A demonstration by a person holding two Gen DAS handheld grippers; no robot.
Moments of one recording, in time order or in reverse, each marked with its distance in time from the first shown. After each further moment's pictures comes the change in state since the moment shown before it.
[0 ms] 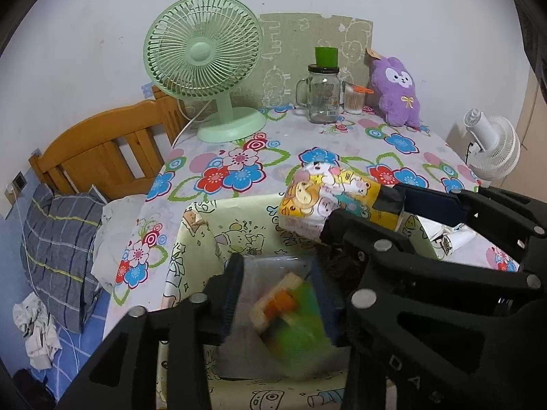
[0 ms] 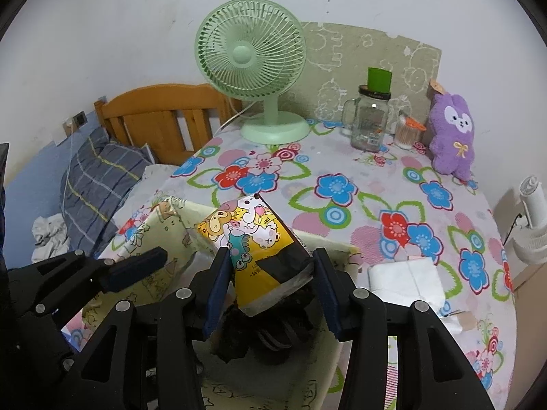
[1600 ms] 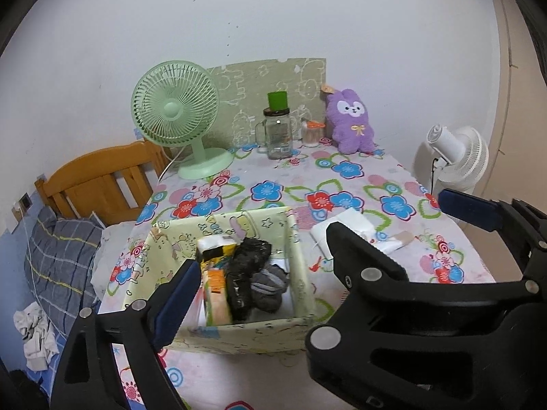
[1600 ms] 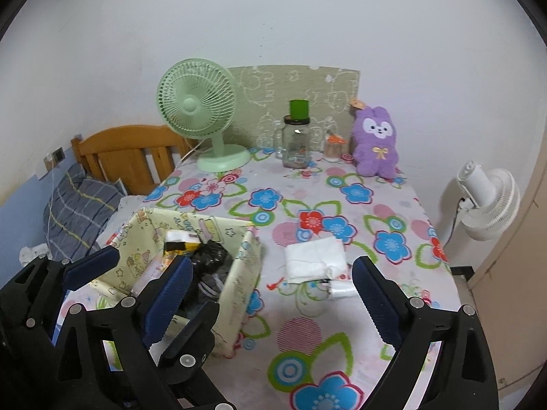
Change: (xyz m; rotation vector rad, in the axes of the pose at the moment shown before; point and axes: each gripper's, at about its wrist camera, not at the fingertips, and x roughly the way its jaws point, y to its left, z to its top) left arm -0.086 -0.090 -0.015 0.039 -0.142 -0.017; right arm -0.122 -0.059 -0.050 0.110 -0.143 -0.157
